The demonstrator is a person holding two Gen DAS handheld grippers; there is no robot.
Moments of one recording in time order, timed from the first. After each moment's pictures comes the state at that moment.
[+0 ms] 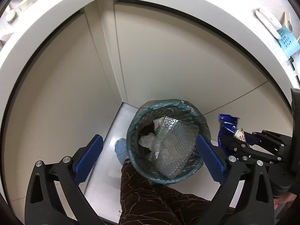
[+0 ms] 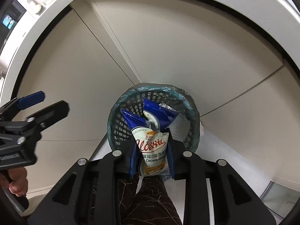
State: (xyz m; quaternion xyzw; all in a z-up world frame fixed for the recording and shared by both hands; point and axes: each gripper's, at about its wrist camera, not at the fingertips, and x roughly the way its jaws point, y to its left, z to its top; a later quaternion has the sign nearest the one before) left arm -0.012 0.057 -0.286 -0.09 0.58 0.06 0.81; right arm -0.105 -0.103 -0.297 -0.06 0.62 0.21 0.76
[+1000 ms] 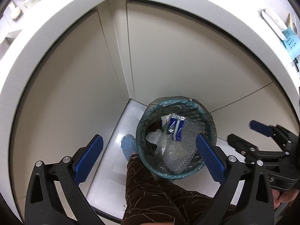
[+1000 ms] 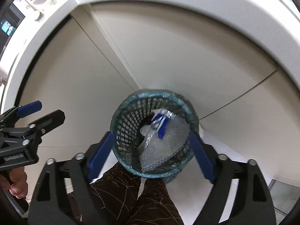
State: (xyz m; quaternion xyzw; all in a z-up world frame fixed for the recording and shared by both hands) left arm -0.013 0.073 -0.280 -0.08 0.59 0.08 0.80; right arm -0.109 -0.108 -0.265 -0.04 0.60 0.19 0.77
